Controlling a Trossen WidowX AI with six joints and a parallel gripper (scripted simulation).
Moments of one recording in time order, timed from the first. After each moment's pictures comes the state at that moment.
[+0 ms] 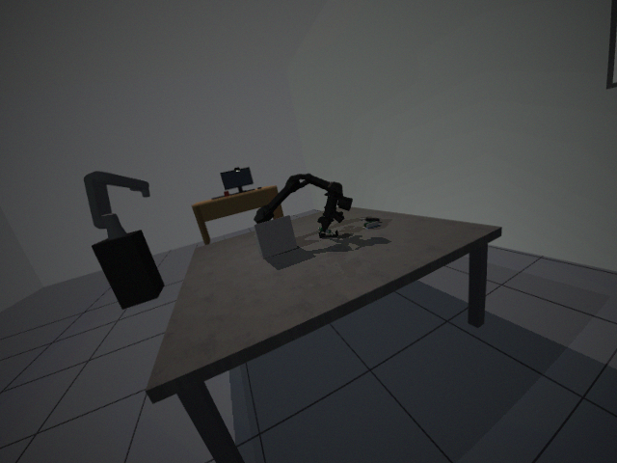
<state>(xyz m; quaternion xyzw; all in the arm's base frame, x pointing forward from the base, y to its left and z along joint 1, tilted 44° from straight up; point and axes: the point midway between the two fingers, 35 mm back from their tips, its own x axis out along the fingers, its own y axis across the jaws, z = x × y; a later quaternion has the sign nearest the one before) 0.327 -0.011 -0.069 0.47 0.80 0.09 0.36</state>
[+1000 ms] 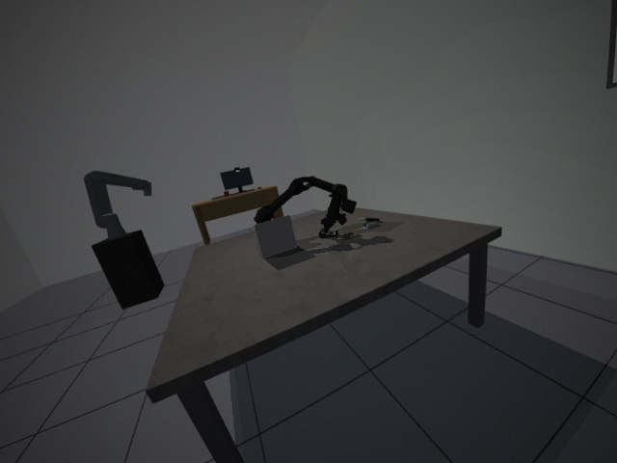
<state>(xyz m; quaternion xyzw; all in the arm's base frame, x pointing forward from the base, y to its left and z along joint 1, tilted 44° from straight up) 0.335 -0.012 -0.079 0.46 0.81 0.12 0.34</state>
